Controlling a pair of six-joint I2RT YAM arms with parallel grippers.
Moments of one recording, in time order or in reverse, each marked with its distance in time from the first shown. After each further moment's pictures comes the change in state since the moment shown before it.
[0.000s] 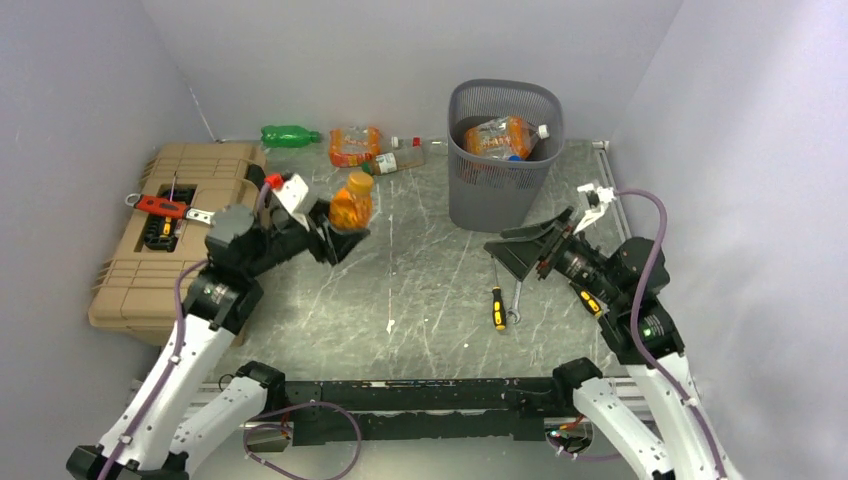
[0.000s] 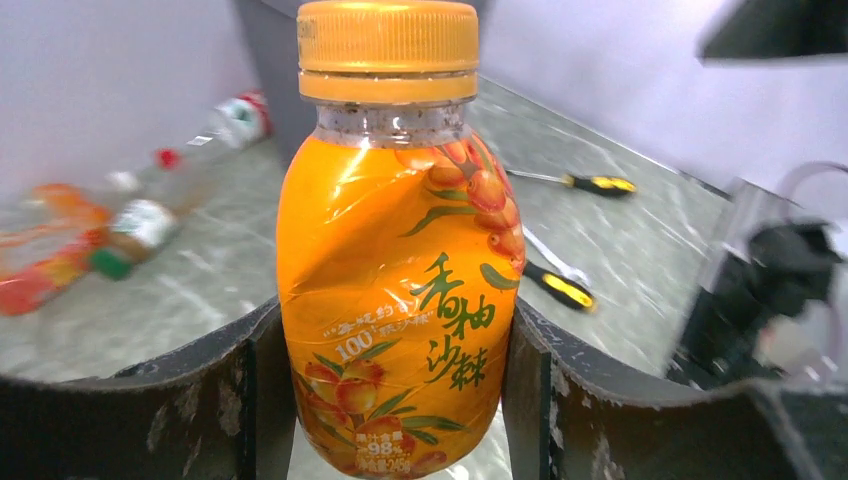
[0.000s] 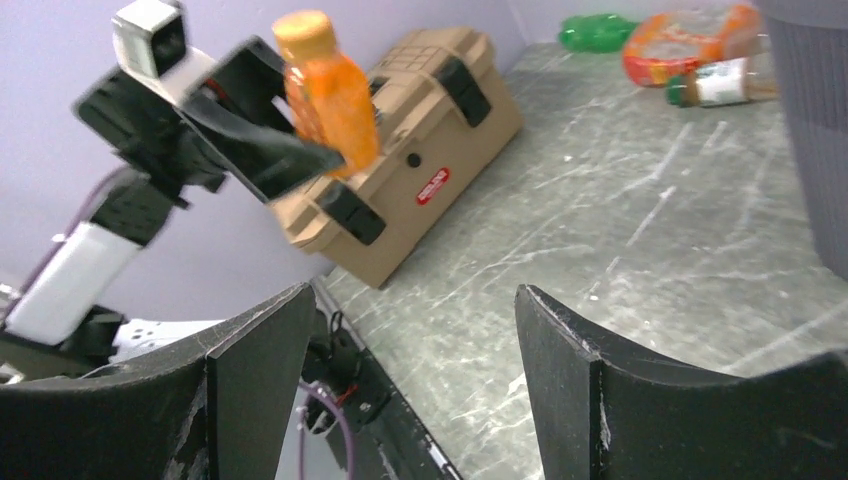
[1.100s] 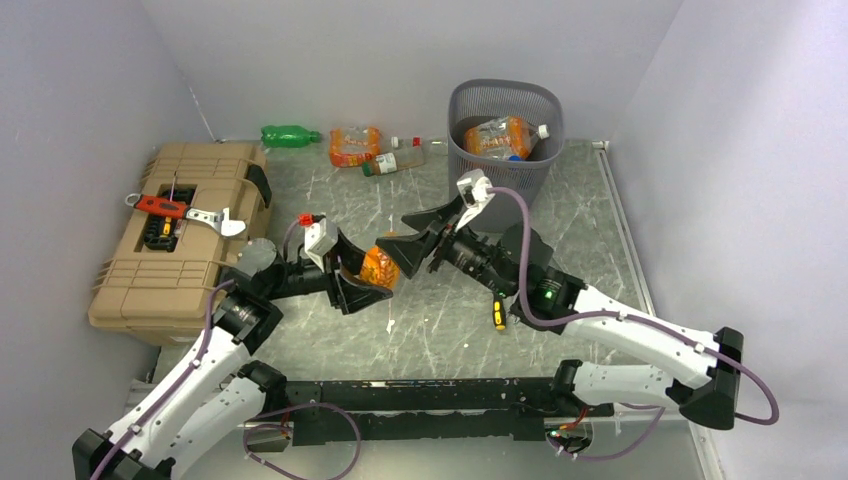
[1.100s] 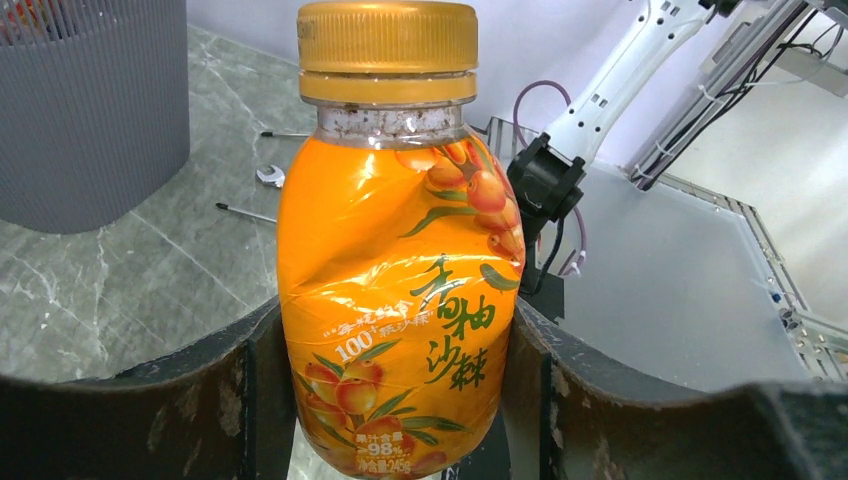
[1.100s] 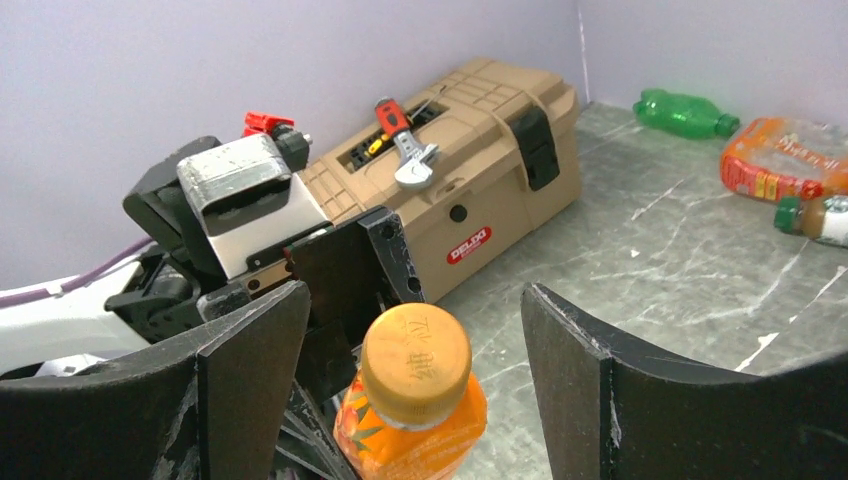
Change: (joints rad) left arm -0.128 -0.121 -0.394 0.412 0.412 -0.287; right arm 0.764 0.486 0.131 0.460 0.642 -0.278
